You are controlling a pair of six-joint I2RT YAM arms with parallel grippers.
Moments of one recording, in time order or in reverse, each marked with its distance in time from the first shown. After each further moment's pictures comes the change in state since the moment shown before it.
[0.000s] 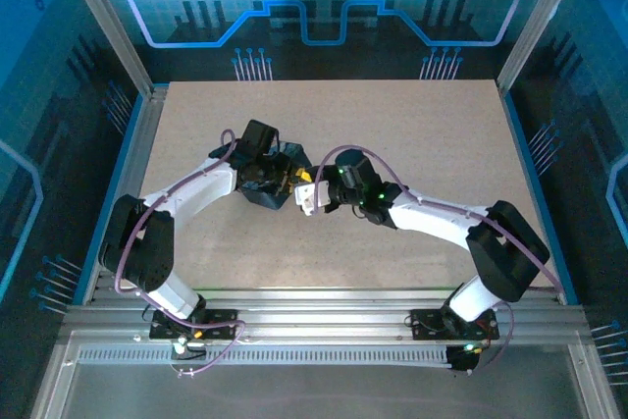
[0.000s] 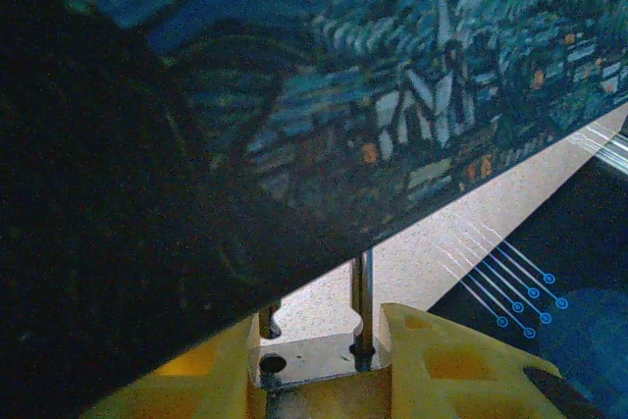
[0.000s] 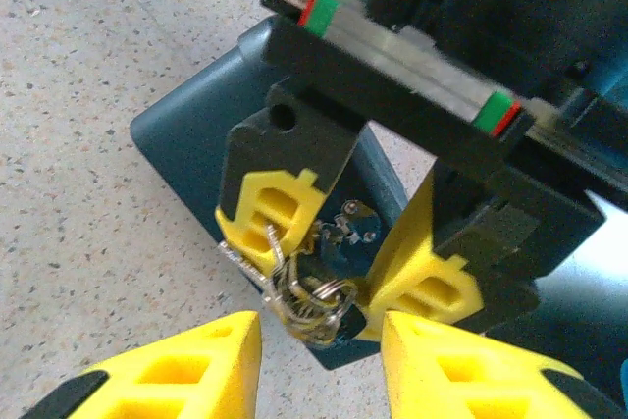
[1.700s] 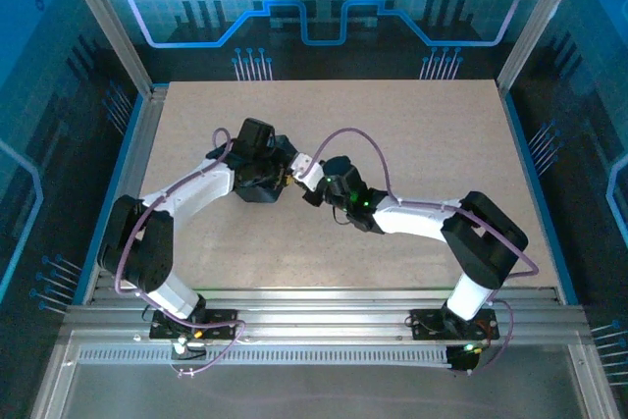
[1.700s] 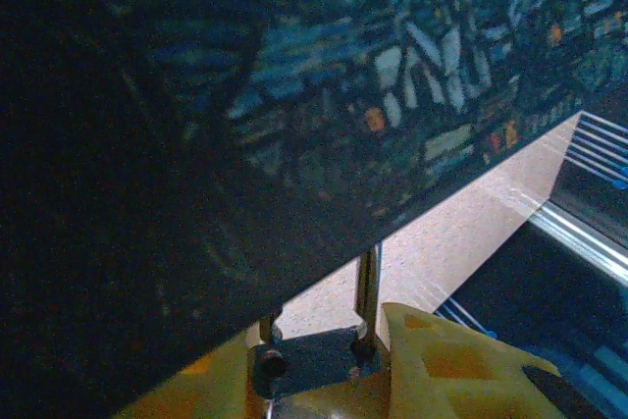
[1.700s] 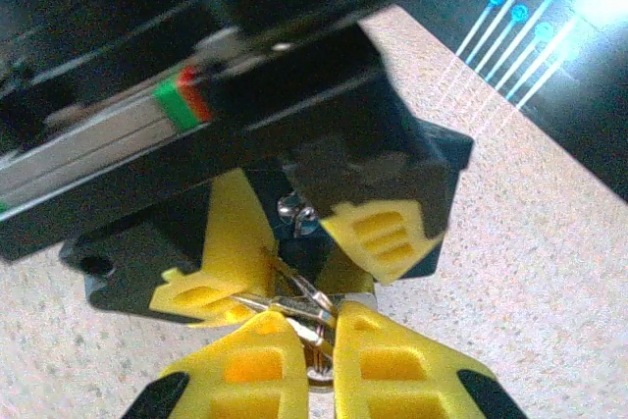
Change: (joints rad) left arm 0.018 -0.012 -0.033 0.108 -0.116 -0.112; right arm 0.062 0.114 -0.021 0.267 0.255 0.890
